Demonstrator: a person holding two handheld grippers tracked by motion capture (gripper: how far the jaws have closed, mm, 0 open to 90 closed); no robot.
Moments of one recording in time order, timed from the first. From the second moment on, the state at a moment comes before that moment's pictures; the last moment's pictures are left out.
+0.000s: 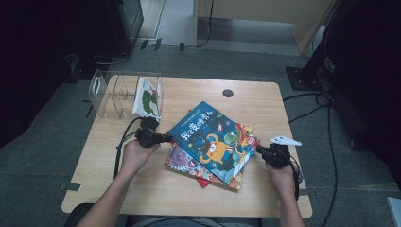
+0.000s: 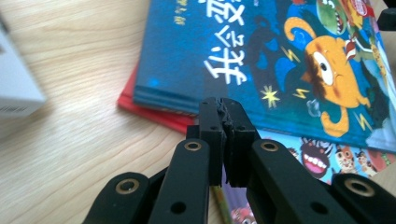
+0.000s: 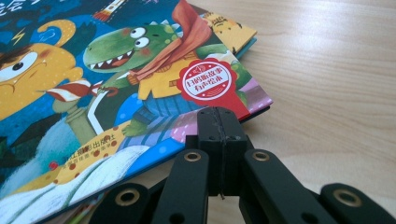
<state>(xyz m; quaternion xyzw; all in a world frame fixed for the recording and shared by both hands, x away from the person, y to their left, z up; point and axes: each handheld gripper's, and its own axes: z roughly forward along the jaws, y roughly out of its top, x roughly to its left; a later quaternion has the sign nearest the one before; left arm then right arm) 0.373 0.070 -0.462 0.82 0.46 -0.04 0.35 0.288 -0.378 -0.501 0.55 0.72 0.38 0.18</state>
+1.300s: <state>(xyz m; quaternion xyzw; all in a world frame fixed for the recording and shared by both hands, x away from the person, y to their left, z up) 0.376 0.113 -0.494 0.77 0.53 0.00 0.34 0.347 -0.361 -0.504 0.55 0.72 0.39 0.16</state>
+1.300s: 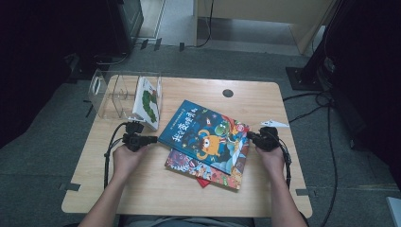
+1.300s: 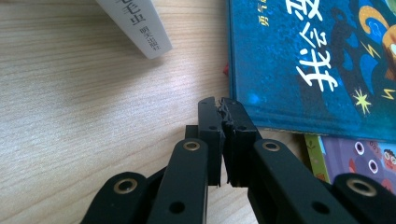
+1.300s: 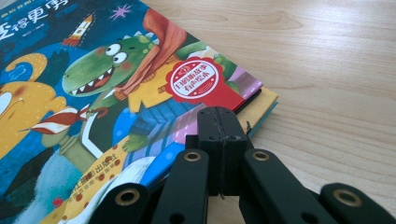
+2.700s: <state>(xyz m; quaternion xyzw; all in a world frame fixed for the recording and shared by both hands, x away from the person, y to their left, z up) 0.318 0.085 -0.489 0.80 0.49 -0.05 0.34 0.360 -0.365 -0.502 0.55 0.72 0.39 0.14</state>
